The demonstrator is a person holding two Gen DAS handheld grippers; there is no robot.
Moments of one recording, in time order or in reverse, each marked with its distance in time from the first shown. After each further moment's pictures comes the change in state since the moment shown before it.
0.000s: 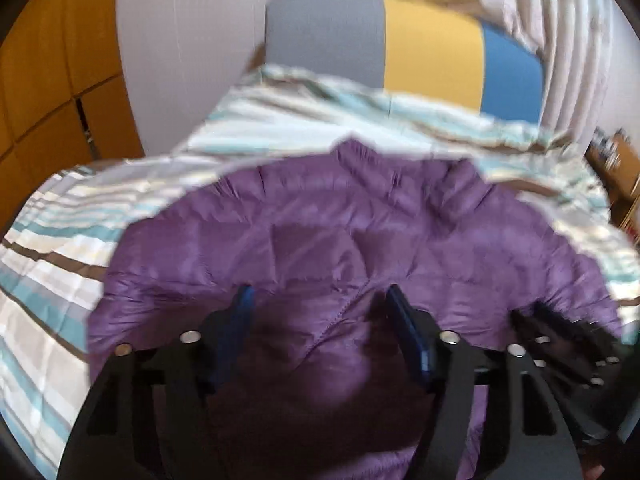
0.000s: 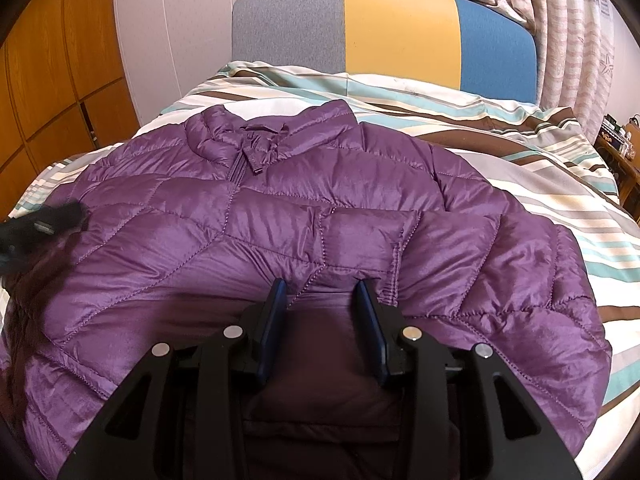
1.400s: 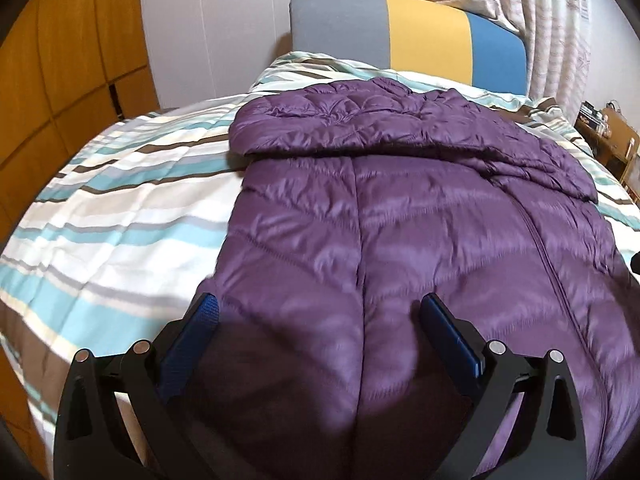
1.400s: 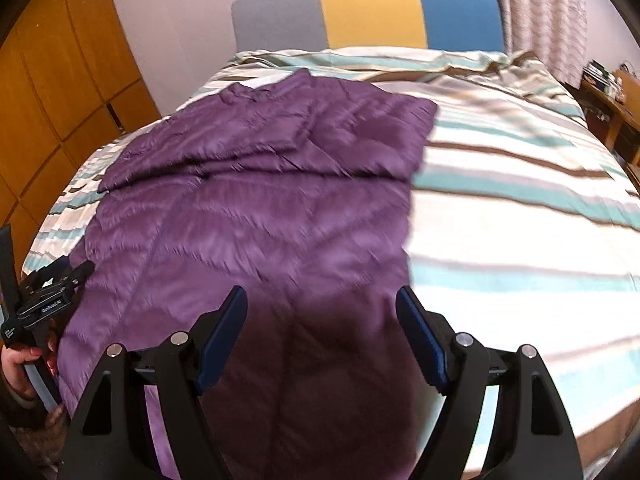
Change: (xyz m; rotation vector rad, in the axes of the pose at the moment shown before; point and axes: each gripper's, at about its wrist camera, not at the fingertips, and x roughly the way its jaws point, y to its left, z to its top) left arm -0.133 0.072 -0.183 0.036 -0.045 0.018; right arm -0.187 -0.066 -0.137 0.101 0.099 0.098
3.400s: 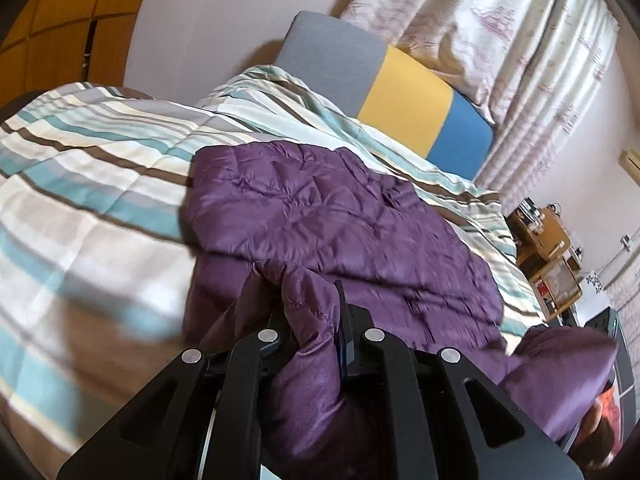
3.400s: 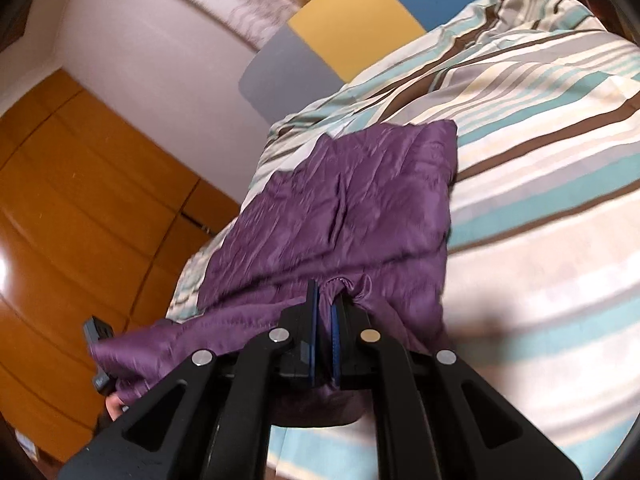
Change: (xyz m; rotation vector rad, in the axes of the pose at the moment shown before) left arm 0.001 0.044 0.094 -0.298 -0.023 -0.365; right arm -0.002 -0.074 0.056 0.391 -0.114 0.451
